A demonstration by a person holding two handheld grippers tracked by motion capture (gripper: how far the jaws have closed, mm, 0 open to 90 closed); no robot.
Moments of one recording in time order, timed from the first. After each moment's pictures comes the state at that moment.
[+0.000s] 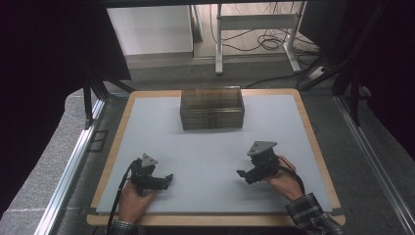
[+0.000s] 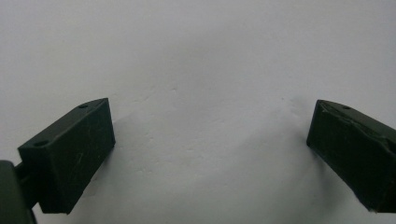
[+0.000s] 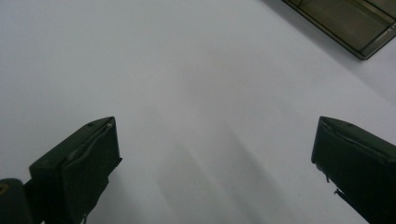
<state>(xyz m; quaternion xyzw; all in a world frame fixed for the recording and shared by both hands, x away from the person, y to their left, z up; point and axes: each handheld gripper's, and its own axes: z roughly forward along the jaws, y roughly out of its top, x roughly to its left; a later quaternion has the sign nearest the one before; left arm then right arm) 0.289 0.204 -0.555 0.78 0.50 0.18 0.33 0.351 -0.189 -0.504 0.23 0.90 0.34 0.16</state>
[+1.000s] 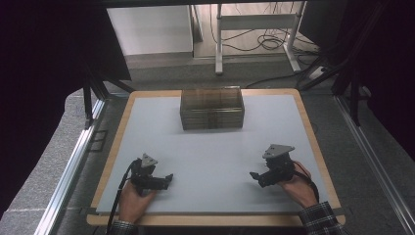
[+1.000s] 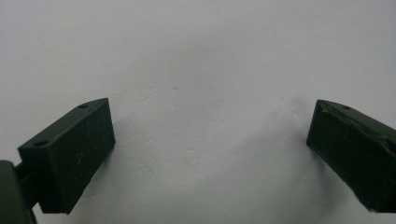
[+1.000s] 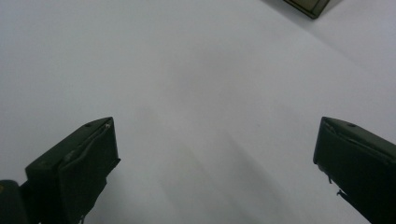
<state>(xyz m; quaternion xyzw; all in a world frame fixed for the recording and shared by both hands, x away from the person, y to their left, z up) 0.289 0.204 -0.555 0.78 0.50 0.18 0.33 0.338 -0.230 -0.501 0.27 0.89 0.34 0.18</state>
